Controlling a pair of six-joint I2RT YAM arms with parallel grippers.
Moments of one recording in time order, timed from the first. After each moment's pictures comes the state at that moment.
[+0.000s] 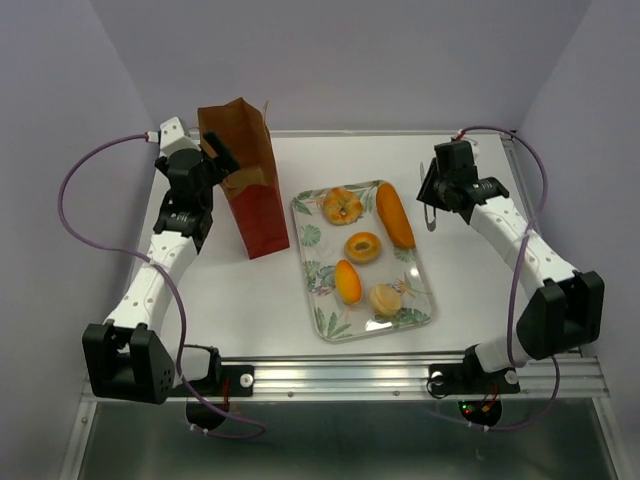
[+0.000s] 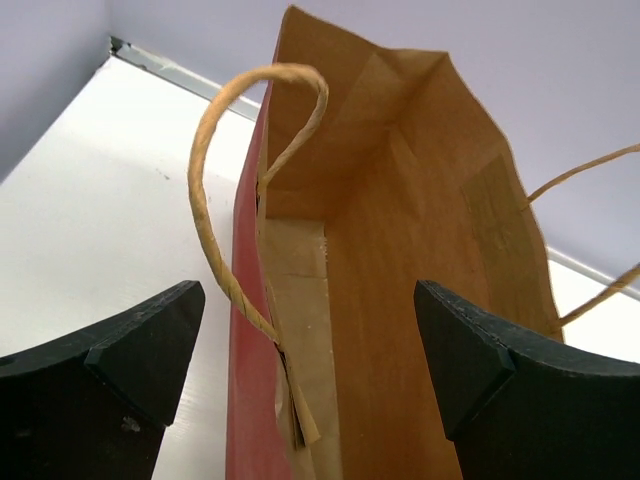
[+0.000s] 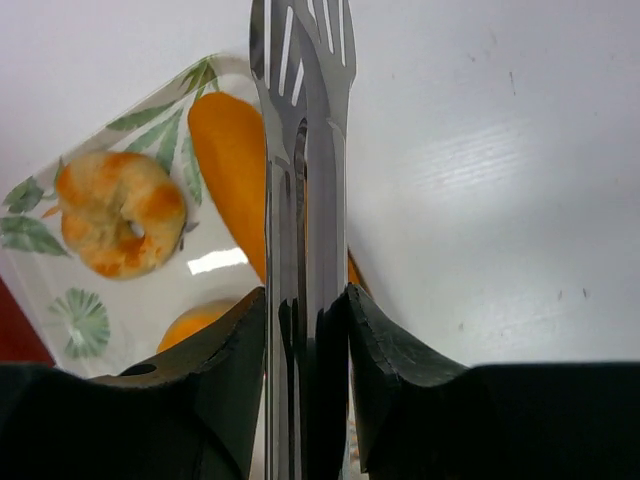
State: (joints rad) left arm -0.14 1.25 1.02 0.04 -0.30 -0.45; right arm 0.31 1.42 1.29 -0.63 0.30 0.57
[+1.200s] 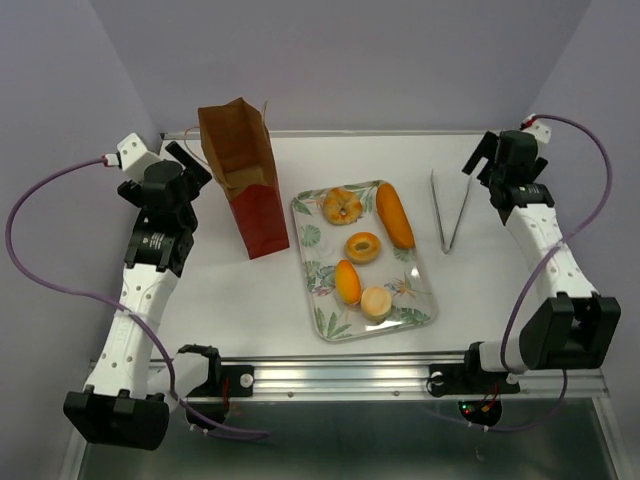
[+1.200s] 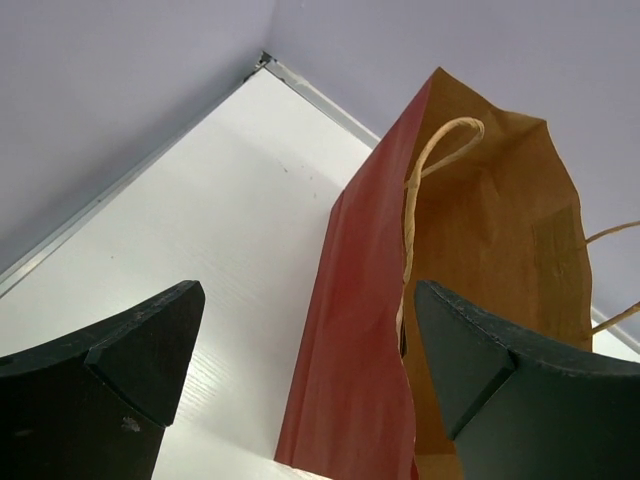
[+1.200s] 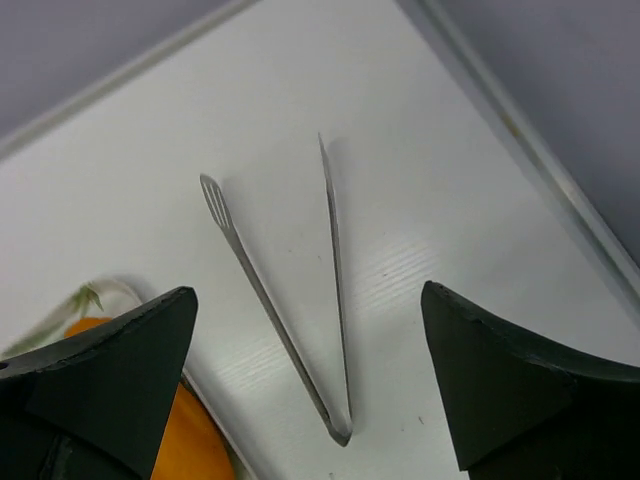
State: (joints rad) left arm -0.14 1.02 1.11 -0.35 -0.55 -0.54; right arm -0.02 1.44 1.23 -0.33 0.34 0.35
